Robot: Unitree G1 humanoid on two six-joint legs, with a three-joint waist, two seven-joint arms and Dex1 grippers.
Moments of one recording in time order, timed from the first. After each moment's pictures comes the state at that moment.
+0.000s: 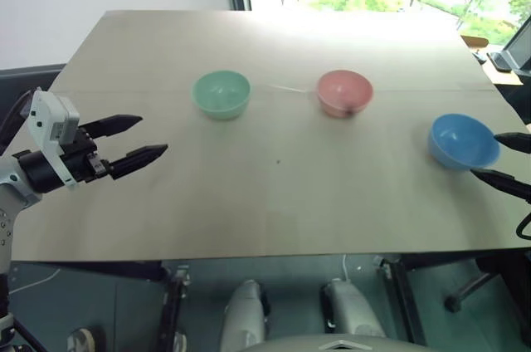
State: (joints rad) left arm -0.08 1.01 0.52 -0.07 -0.67 0.45 -1.09; right arm 0.07 -1.06 -0.56 -0.10 0.56 0.36 1.13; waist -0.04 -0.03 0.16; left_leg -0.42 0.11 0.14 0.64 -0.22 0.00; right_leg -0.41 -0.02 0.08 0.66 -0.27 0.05
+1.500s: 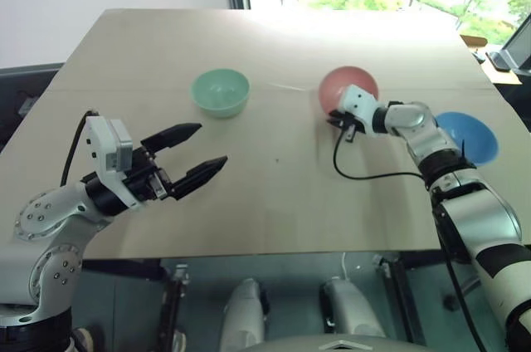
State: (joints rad) left arm 0.03 0.73 0.46 -0.50 -0.79 0.47 -0.86; right arm -1.07 -0.36 0.26 1.07 -0.15 -0.27 0.84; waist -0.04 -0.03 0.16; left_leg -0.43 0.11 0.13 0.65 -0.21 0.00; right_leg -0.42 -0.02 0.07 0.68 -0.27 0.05
